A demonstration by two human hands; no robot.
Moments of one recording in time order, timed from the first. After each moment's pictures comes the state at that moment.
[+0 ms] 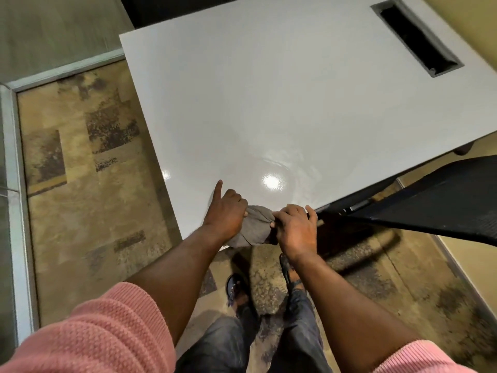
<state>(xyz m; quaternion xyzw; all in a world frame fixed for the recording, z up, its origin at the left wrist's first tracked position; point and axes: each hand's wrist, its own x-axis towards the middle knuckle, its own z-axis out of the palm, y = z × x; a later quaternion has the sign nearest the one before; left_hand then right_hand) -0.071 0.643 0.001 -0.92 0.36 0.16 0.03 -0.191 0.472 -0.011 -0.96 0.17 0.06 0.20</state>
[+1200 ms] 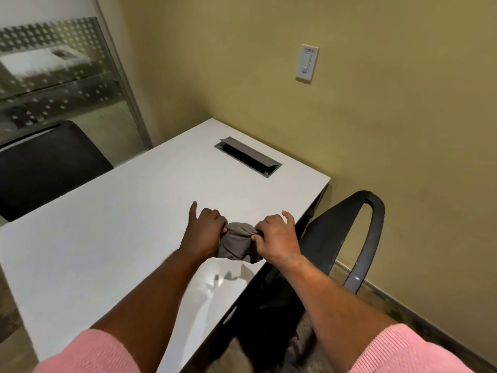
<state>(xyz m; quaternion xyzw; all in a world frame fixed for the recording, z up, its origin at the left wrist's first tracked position) -0.009 0.328 0.194 -0.85 0.52 -0.03 -0.03 -0.181 0.186 0.188 -0.95 0.28 -0.09 0.11</state>
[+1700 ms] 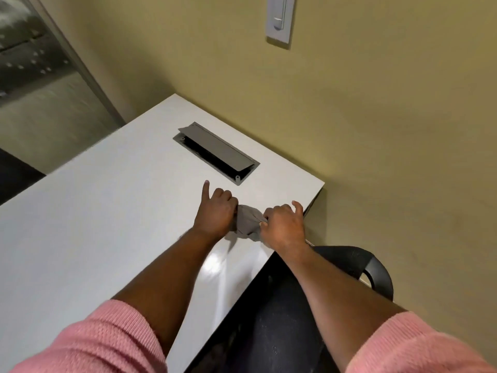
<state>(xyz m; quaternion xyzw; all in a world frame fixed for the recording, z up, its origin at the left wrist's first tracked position) 0.042 0.002 0.133 -0.83 0.55 0.03 0.09 -0.116 -0.108 0.106 -0.93 0.36 0.02 0.11</state>
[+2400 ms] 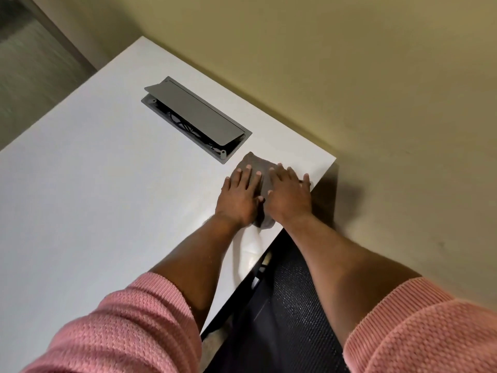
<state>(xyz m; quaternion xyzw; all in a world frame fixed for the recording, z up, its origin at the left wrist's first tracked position) 0.030 -0.110 -0.011 -0.85 0.50 0.19 0.01 -0.079 -0.214 0.010 -0.91 0.37 0.11 0.16</state>
